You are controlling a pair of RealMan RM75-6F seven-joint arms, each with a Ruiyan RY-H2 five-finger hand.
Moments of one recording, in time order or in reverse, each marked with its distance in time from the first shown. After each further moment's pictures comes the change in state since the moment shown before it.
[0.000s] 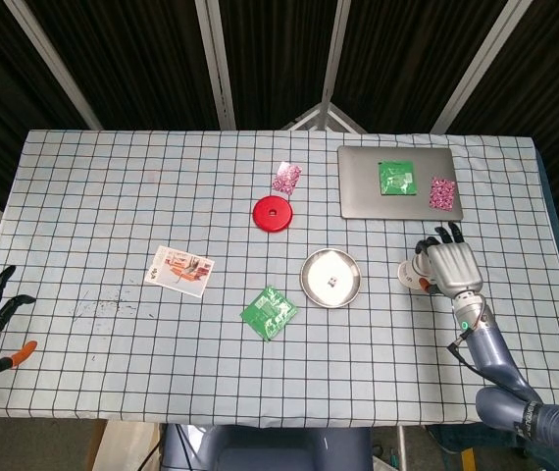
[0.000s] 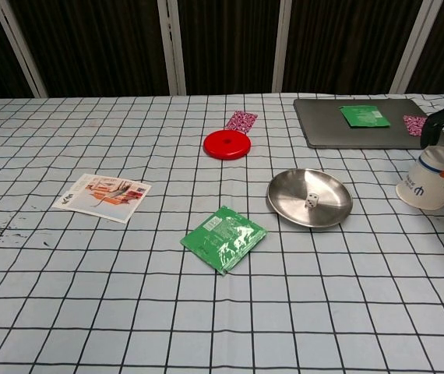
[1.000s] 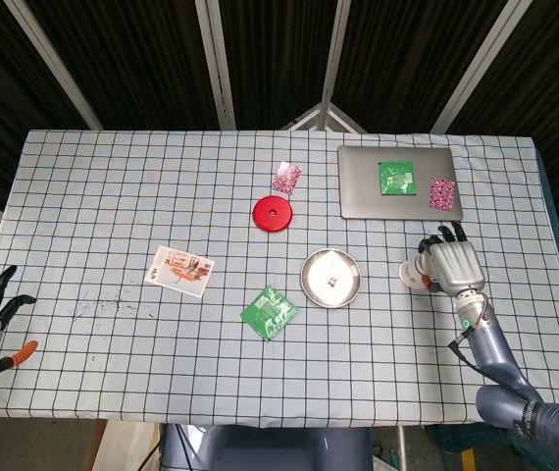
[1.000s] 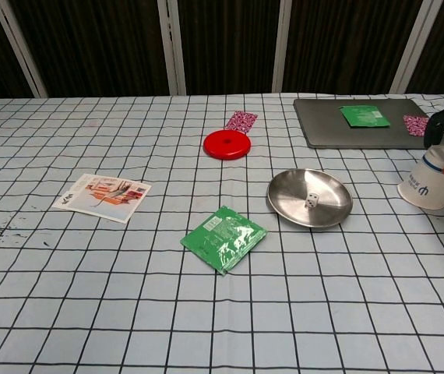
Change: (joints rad) left arm -0.001 -0.003 0.000 -0.002 -0.005 -0.005 0.011; right arm 0.000 -0.004 0.000 0.023 0.008 -0.003 0.003
